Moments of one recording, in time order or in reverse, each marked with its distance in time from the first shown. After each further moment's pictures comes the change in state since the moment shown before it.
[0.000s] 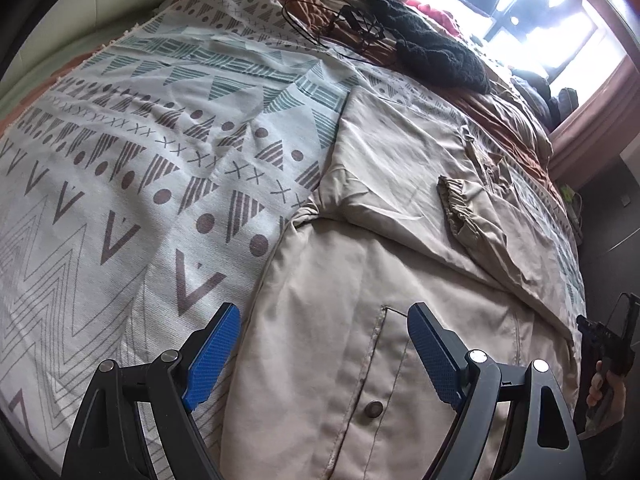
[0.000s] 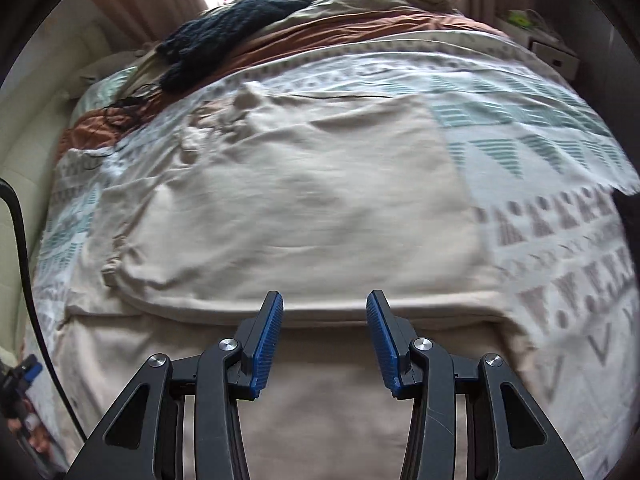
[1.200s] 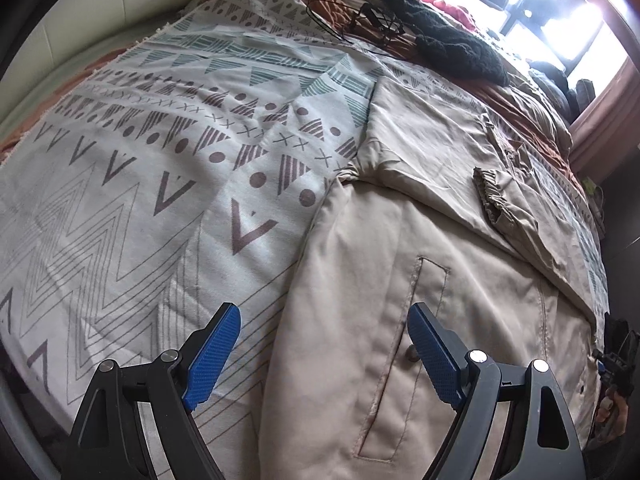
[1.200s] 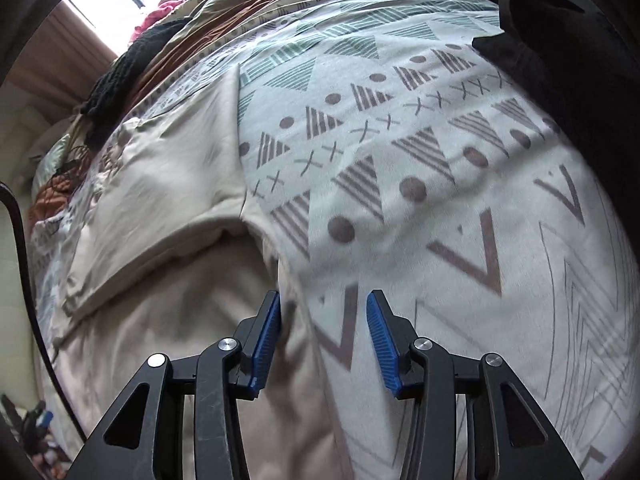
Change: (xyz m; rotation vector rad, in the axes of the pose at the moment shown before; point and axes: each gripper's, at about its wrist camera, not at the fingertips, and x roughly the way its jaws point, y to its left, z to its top) left arm -0.024 0.018 -0.042 -0.003 -0.007 0.108; right arm -0.006 -0.174 -0.071 0.278 0.061 0.062
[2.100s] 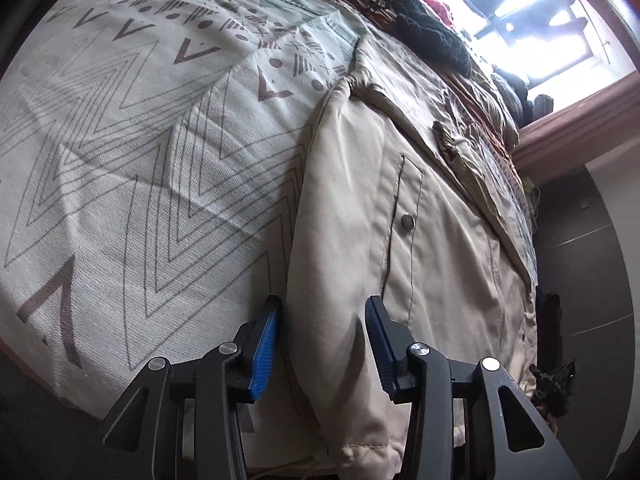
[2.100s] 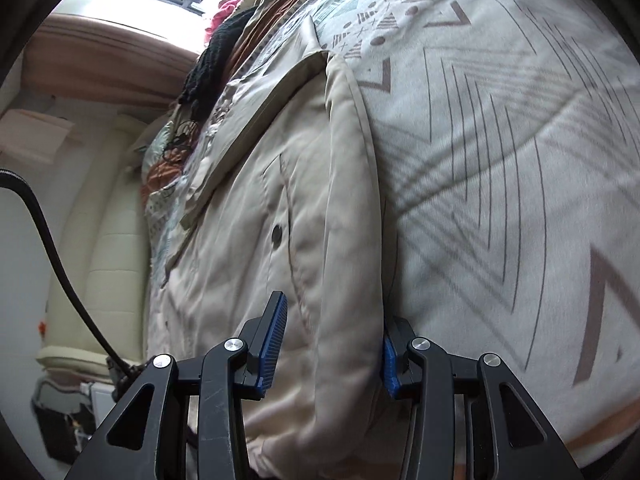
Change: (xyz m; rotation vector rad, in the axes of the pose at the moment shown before) left arm -0.008 0.057 -0.084 -0.099 0.139 -0.320; right arm -0.039 -0.030 -0.151 0.090 0.087 0.468
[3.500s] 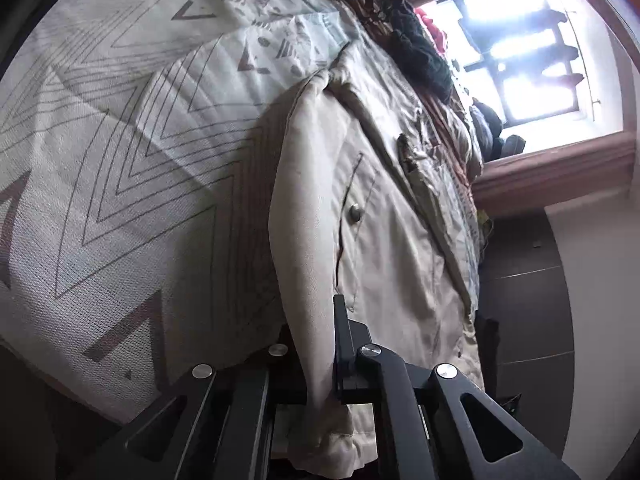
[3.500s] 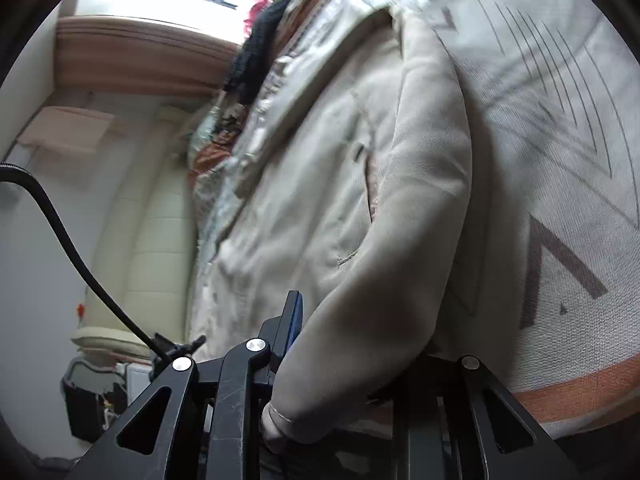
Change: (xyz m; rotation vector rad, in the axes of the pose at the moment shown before) left arm -0.016 0.004 -0.014 -0.164 -0.031 -0.235; right arm 0.009 0.043 -0.038 -0.042 -0.009 0.197
